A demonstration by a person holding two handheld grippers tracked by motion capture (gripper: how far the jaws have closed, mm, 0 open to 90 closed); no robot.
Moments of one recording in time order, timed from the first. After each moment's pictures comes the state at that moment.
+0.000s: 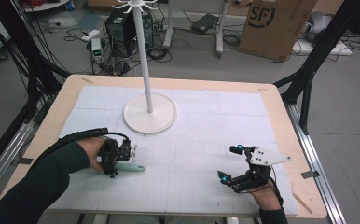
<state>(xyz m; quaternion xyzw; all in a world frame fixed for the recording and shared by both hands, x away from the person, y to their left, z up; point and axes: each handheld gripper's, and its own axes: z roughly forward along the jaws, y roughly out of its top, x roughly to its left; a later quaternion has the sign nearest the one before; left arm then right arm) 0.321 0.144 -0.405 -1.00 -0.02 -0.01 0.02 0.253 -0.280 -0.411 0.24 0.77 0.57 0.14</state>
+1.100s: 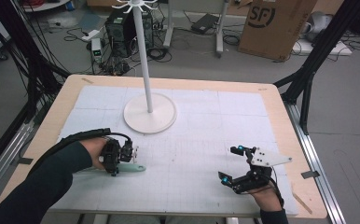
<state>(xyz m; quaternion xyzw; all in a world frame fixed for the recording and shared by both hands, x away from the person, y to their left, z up) 0.324 0.140 -0.410 -1.00 -0.01 0.01 0.02 0.250 -0.282 -0.411 0.24 0.77 0.57 0.14</state>
